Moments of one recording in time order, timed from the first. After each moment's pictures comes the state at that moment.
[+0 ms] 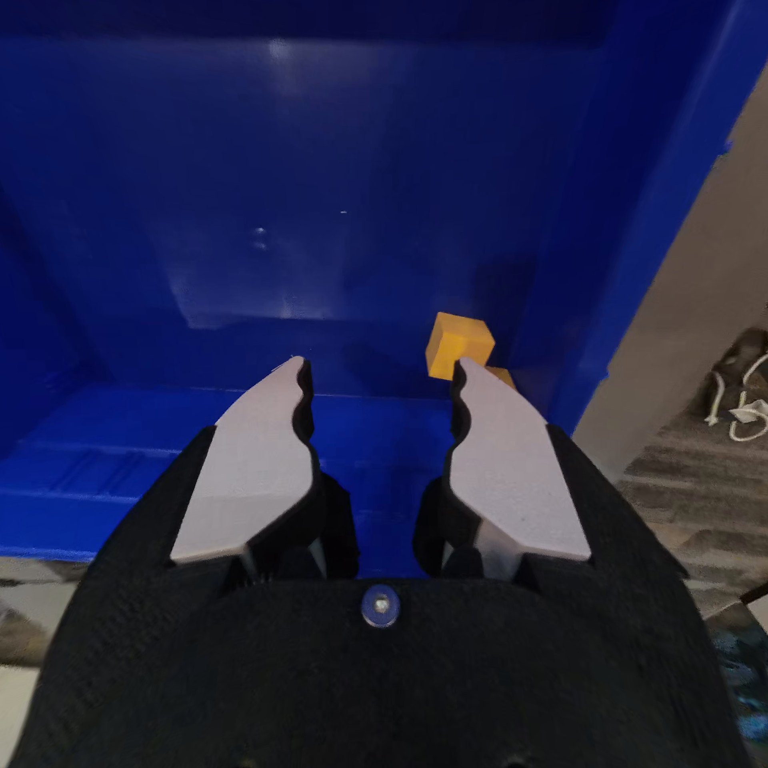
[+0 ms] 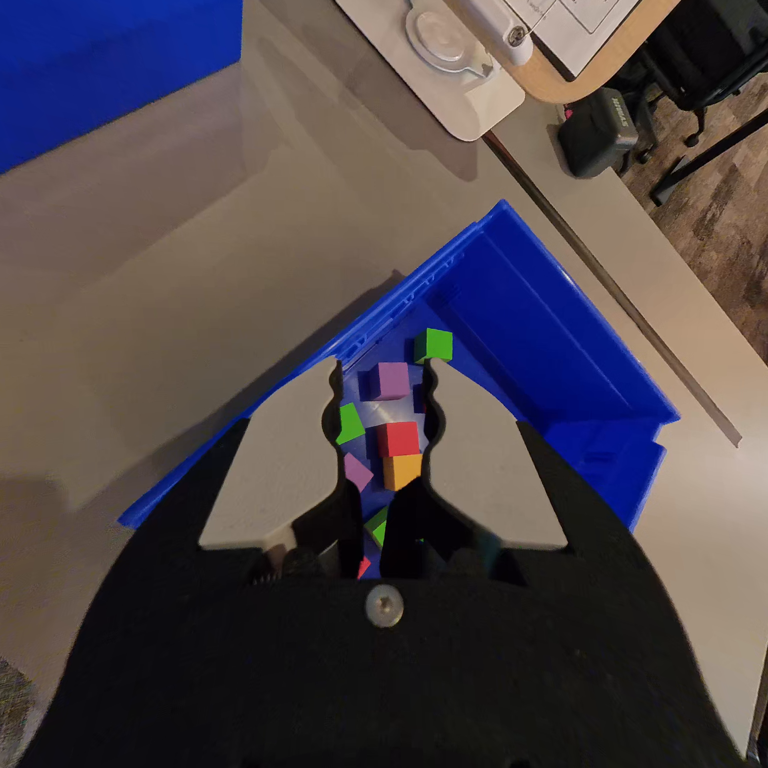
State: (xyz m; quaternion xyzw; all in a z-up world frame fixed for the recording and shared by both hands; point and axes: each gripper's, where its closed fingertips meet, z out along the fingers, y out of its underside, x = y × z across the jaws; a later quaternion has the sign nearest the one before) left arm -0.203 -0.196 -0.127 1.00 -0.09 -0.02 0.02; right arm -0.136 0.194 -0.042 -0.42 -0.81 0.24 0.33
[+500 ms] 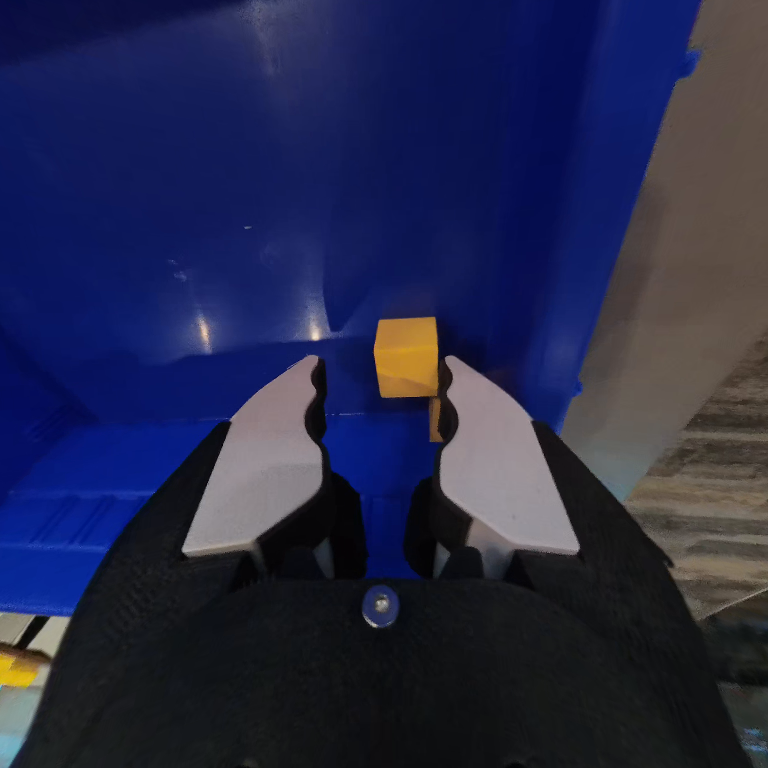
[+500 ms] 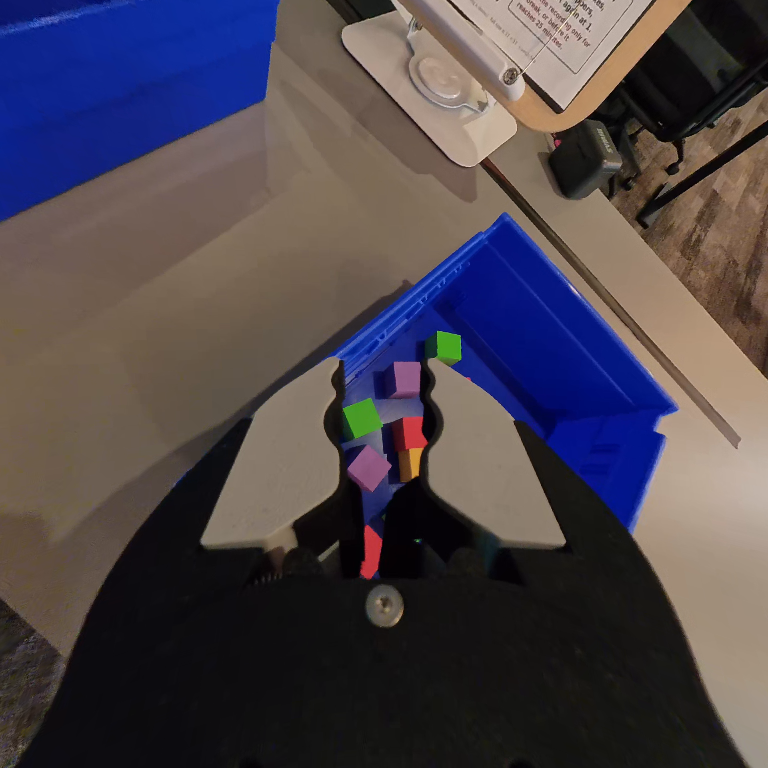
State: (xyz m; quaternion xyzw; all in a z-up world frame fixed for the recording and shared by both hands) left arm -0.184 -0.207 -0.153 0.98 -0.17 -0.06 0.07; right arm -0.116 0.185 -0.032 -0.41 -0.80 0.27 0.35
